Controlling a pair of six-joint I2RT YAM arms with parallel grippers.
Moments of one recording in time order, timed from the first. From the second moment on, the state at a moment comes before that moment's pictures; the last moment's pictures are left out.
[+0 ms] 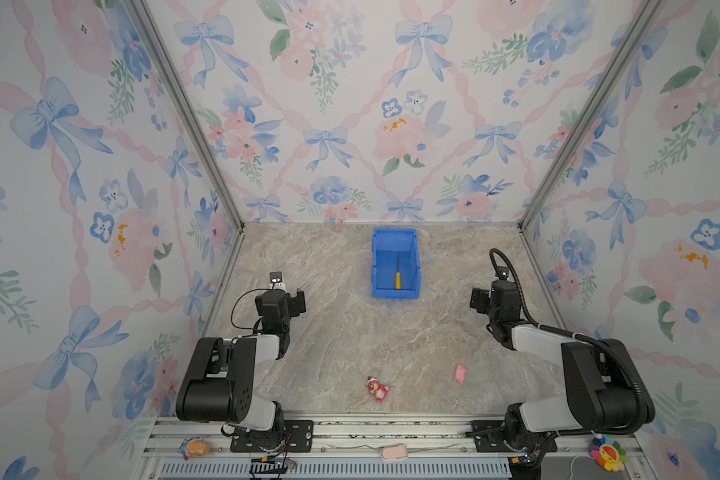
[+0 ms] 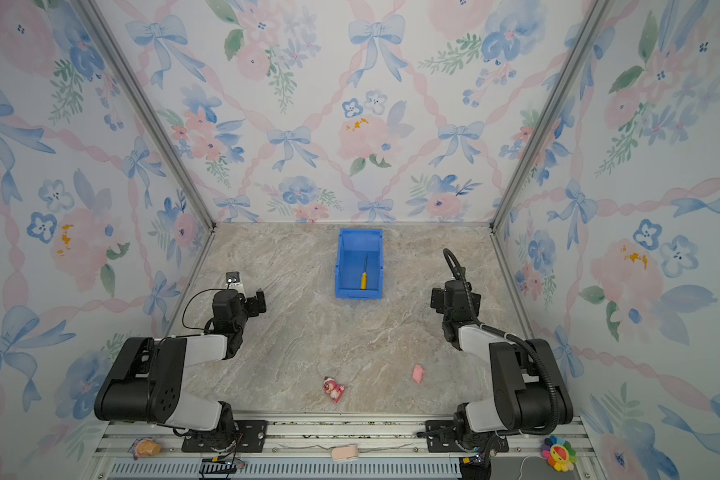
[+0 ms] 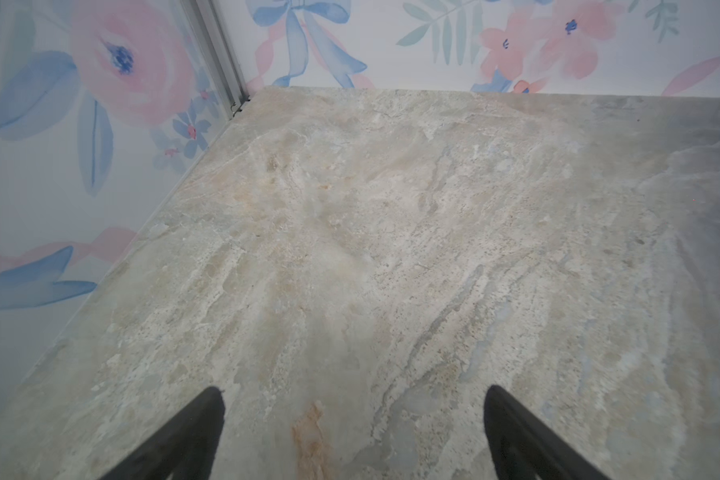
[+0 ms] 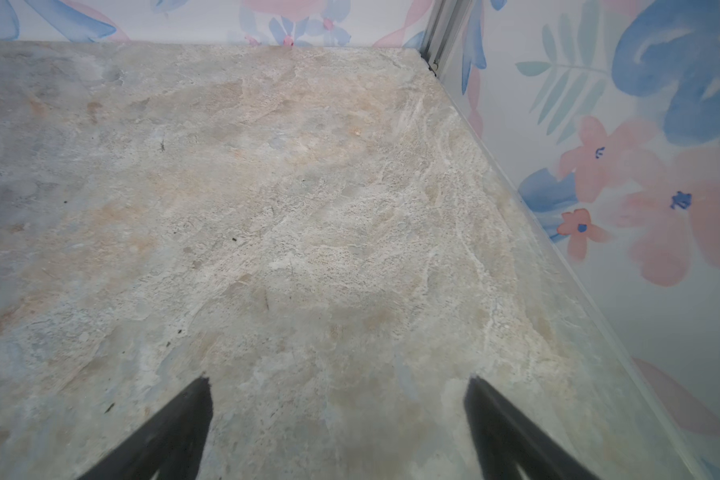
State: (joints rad) left arm -0.02 1.49 0.40 0.68 -0.20 -0.02; right arm 0.11 1.46 0.53 0.38 0.37 0.07
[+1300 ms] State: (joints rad) left arm -0.05 1.56 0.25 1.10 -0.09 0.03; right arm 0.06 1.55 0.40 0.79 0.17 0.01
